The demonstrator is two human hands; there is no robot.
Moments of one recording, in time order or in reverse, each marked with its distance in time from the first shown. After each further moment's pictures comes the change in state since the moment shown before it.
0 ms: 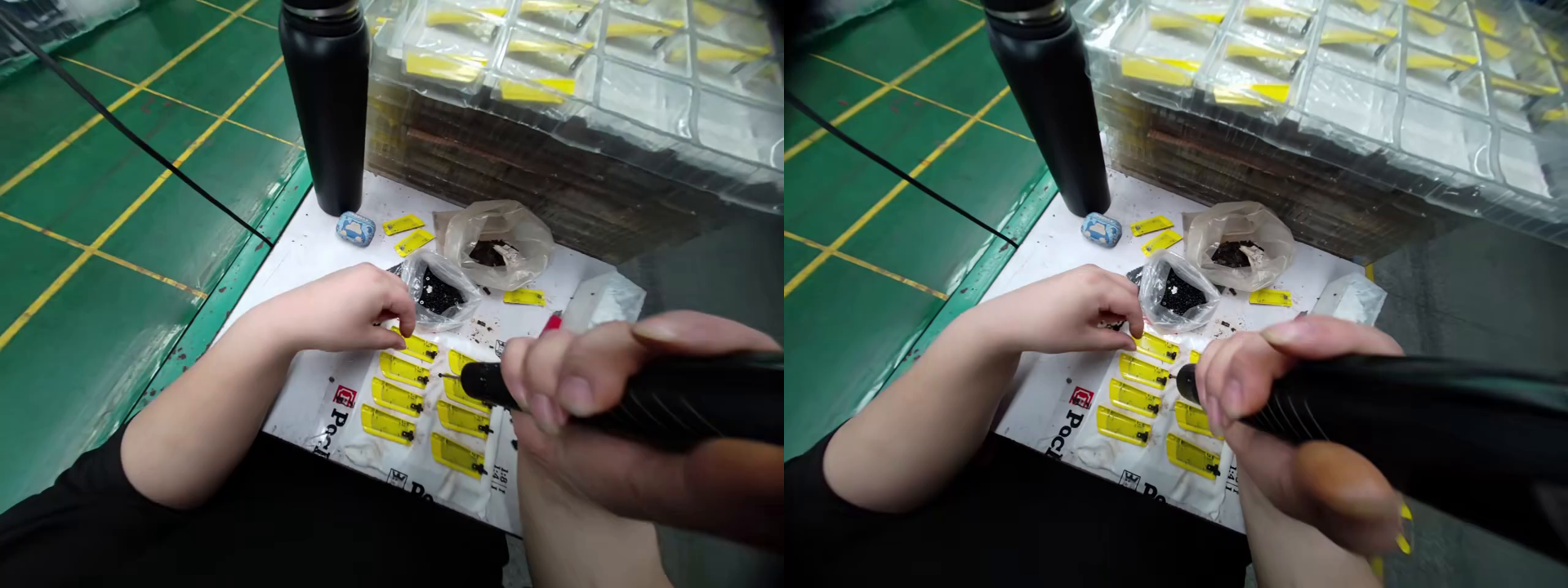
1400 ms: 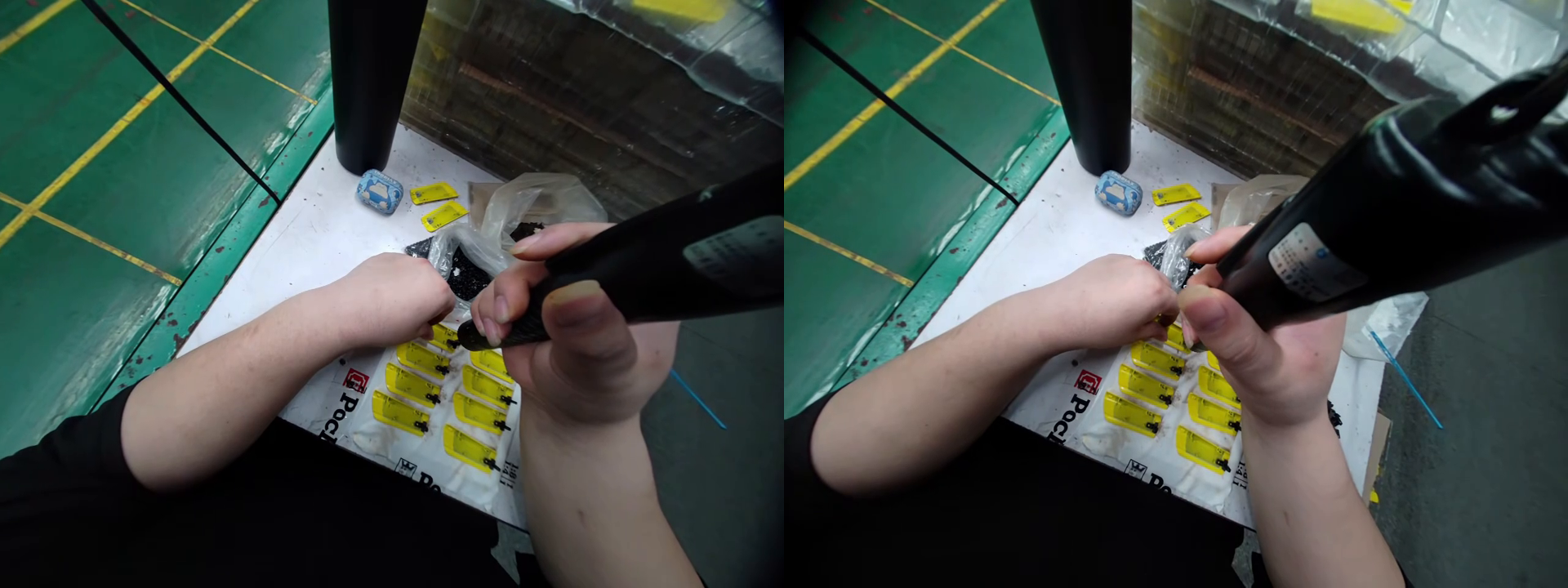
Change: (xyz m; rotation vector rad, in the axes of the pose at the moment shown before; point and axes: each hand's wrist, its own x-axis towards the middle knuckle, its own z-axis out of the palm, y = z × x) left_hand 0.022 0.002 0.030 0.384 -0.090 -0.204; right_hand 0.037 0.047 0.025 -0.102 -0.230 0.128
